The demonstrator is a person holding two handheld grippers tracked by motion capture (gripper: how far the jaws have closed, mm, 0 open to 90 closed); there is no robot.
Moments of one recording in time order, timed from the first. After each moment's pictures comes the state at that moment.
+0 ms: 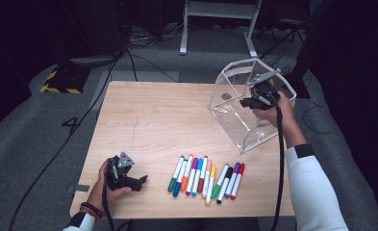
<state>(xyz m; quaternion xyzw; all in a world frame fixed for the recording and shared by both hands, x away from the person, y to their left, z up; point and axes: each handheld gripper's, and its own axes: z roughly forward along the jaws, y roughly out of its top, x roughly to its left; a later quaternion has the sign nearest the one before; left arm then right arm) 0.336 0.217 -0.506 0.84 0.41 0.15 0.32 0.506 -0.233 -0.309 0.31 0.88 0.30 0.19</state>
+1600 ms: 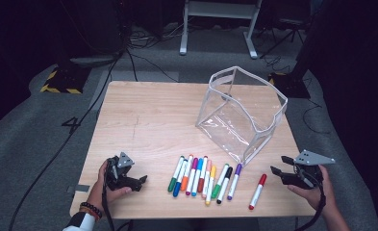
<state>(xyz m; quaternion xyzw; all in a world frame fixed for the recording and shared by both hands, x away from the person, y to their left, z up) 0.336 0.217 -0.506 0.84 0.42 0.15 0.32 0.330 -0.356 -0.427 0.38 0.82 0.37 0.23</state>
